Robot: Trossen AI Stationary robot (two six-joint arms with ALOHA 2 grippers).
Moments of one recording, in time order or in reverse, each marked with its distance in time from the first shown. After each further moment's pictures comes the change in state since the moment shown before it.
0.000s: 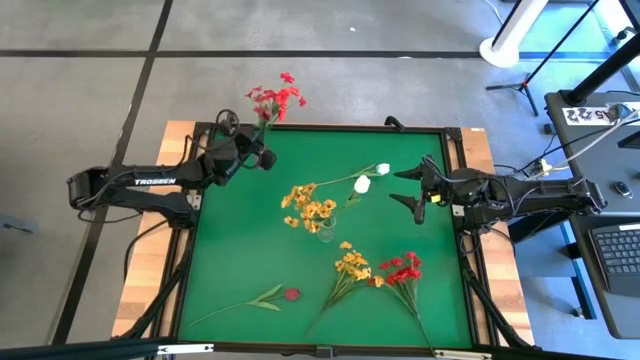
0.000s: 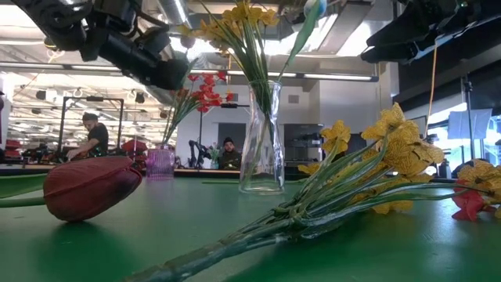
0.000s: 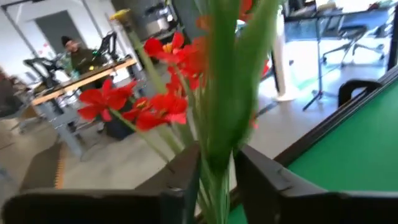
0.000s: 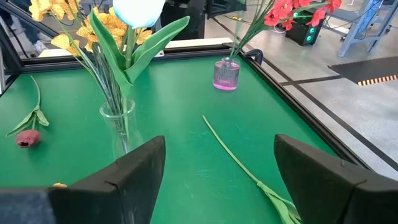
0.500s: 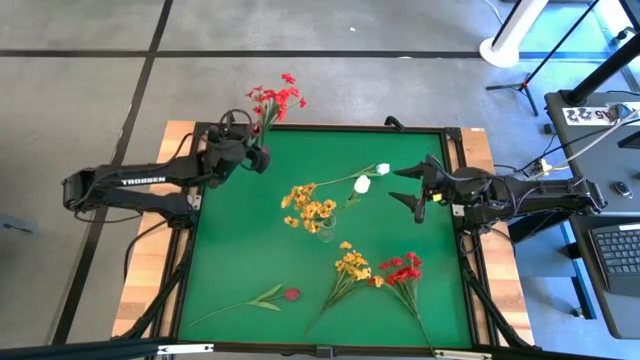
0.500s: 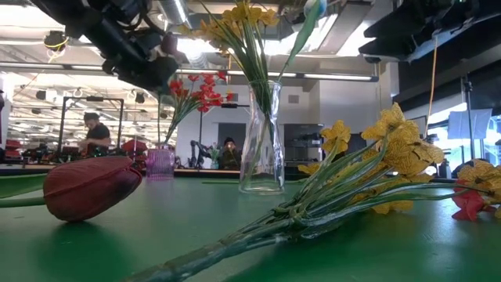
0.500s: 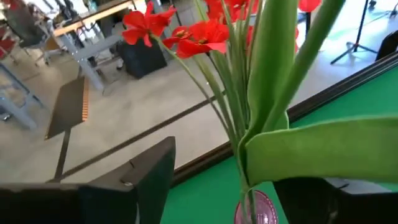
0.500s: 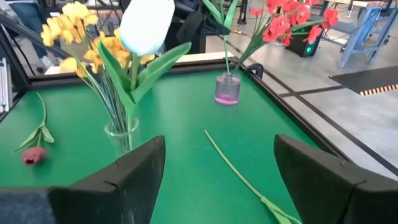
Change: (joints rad) left arm -0.064 -0.078 0.143 -0.589 -0.153 -0.347; right arm 0.000 0.000 0.000 0.060 -0.002 0.001
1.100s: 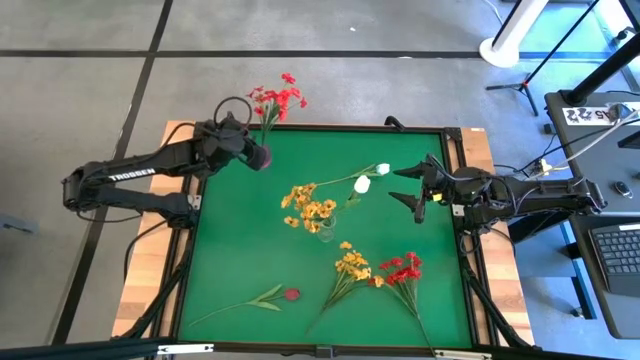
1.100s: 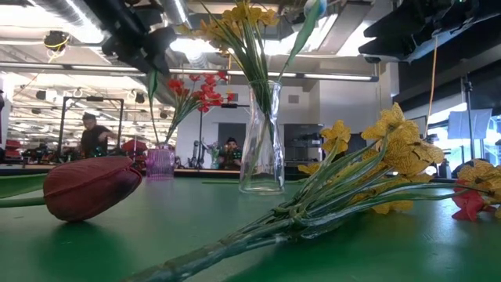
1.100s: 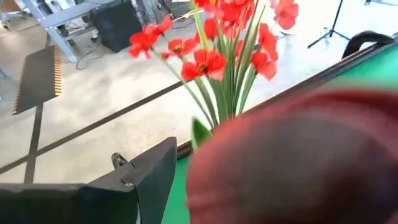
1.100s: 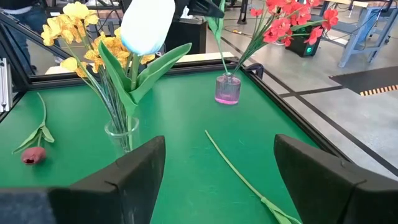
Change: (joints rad) left arm -0.014 0.000 0.266 -0.414 0.108 -0.181; right arm 0.000 0.000 0.000 0.000 -0.001 -0.002
